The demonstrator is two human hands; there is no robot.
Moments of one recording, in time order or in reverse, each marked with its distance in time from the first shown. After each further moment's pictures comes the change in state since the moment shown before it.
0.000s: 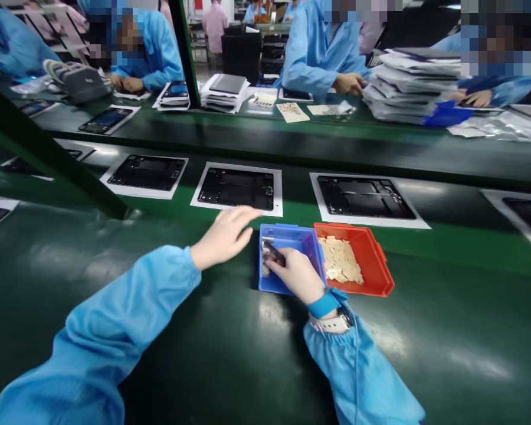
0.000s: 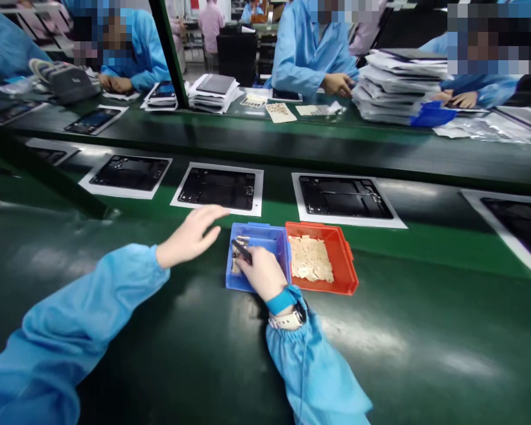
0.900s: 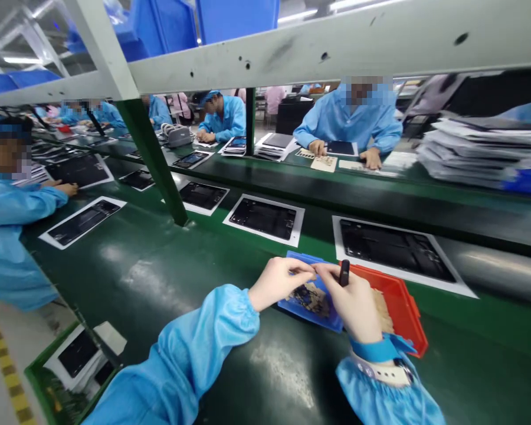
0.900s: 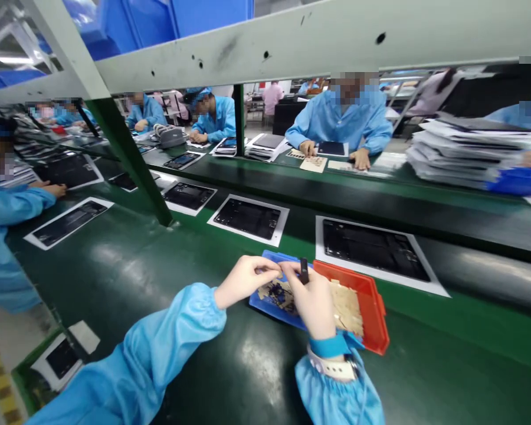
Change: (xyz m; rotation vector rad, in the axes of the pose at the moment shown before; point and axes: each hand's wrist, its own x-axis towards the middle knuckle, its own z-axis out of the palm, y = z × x) left_hand 0.006 0.095 0.031 -0.622 0.235 -0.429; right_hand -0.025 -0.010 -0.058 0.369 0.323 -0.214
